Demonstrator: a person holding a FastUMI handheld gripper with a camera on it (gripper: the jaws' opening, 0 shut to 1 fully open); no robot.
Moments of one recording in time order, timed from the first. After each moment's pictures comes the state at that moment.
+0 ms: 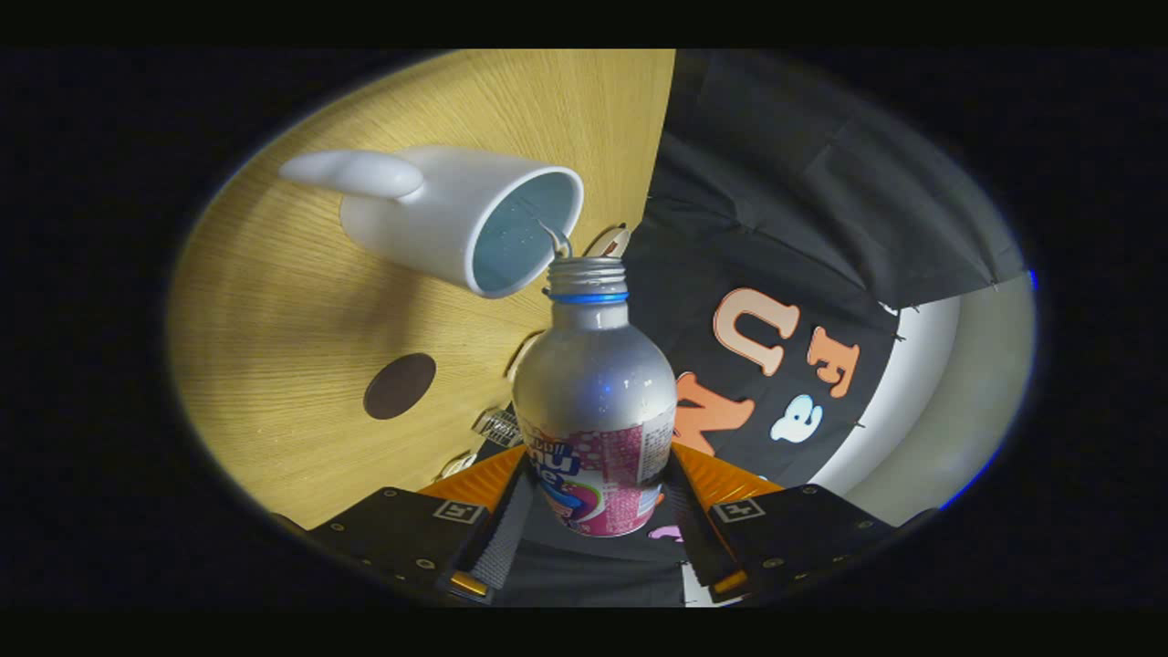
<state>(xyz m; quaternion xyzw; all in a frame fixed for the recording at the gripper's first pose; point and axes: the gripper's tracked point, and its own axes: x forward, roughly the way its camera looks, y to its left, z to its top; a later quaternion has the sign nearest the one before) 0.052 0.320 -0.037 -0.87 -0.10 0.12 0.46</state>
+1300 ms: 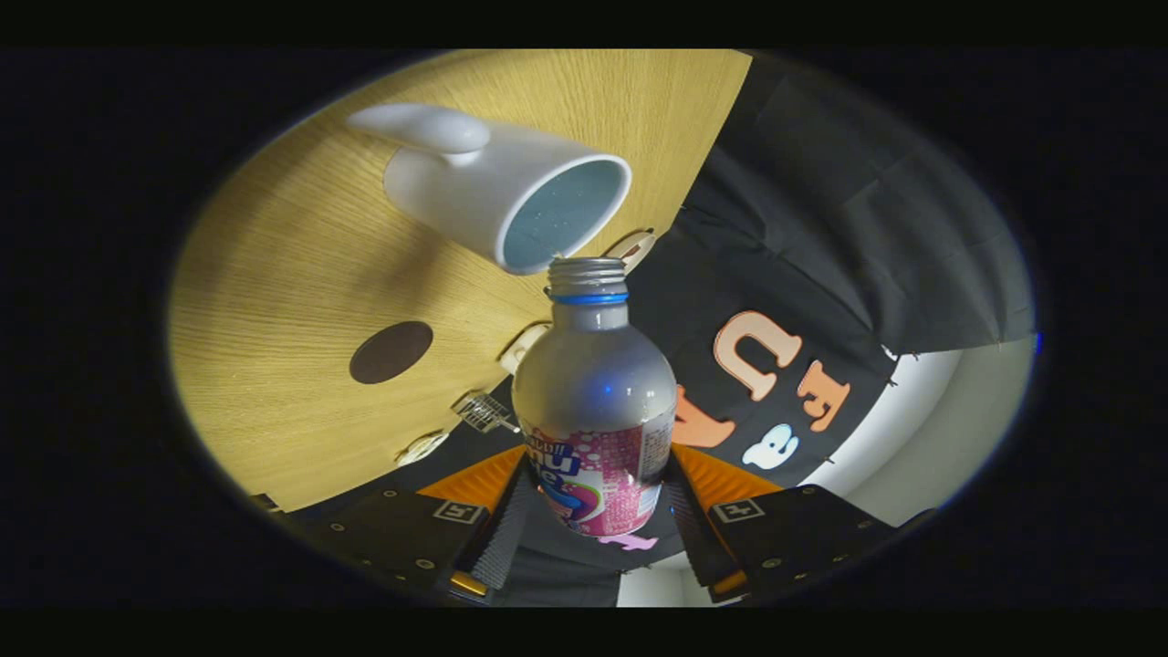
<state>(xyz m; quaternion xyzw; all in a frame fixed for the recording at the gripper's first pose) 0.047 0.324 -0.026 -0.91 -0.11 0.12 0.38</state>
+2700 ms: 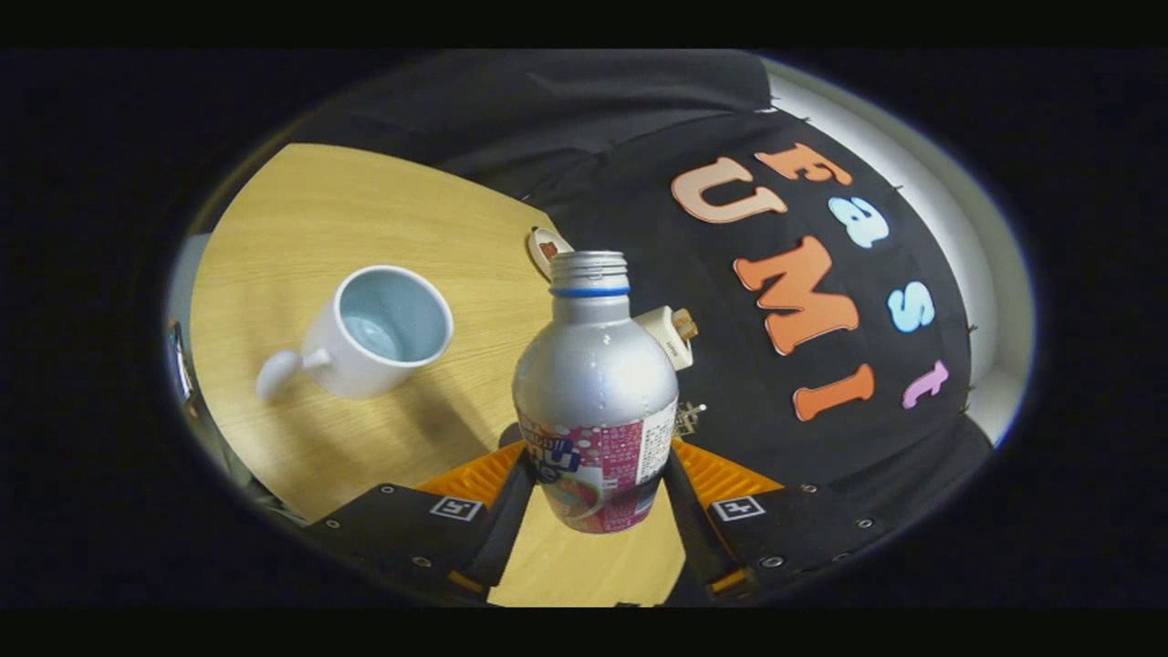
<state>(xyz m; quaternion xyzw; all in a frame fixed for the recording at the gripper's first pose) 0.050 0.271 -0.076 -0.52 0.12 0.19 0.82</state>
